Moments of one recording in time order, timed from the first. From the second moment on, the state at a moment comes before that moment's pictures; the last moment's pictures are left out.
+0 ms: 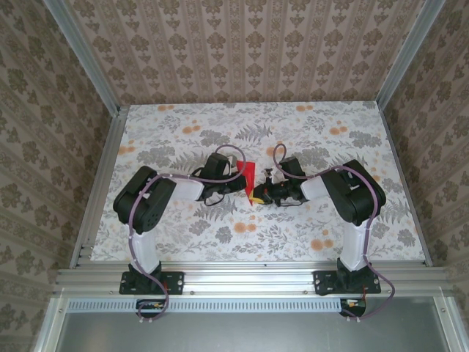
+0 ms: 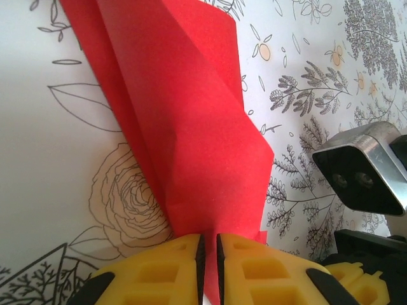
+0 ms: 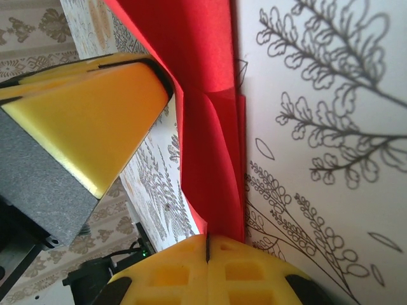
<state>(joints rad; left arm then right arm) -0.64 1.90 0.90 0.24 0.34 -0.69 0.39 1.96 0.80 0.29 -0.86 0.93</state>
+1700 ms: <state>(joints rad) -0.67 1.88 1.05 0.03 0.30 -0.66 0.43 1.87 0.83 0.04 -0.72 0.71</state>
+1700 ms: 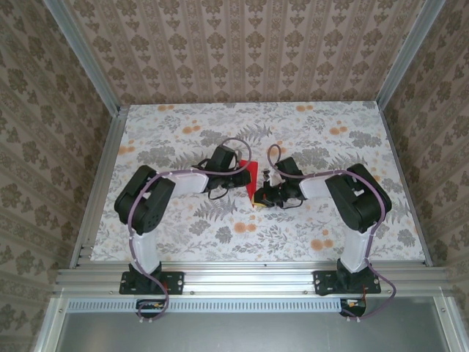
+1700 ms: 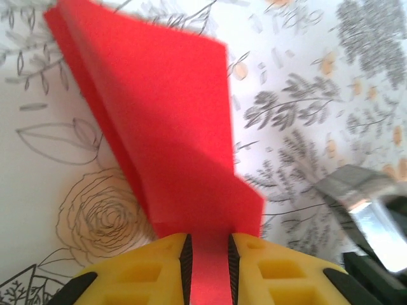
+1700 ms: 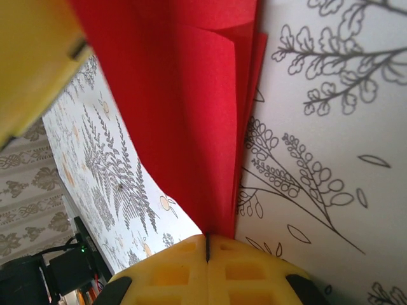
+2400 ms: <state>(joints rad) -0.63 1.92 0.99 0.18 0.37 -0.66 0.39 1.89 0.78 0.16 -0.82 0.79</state>
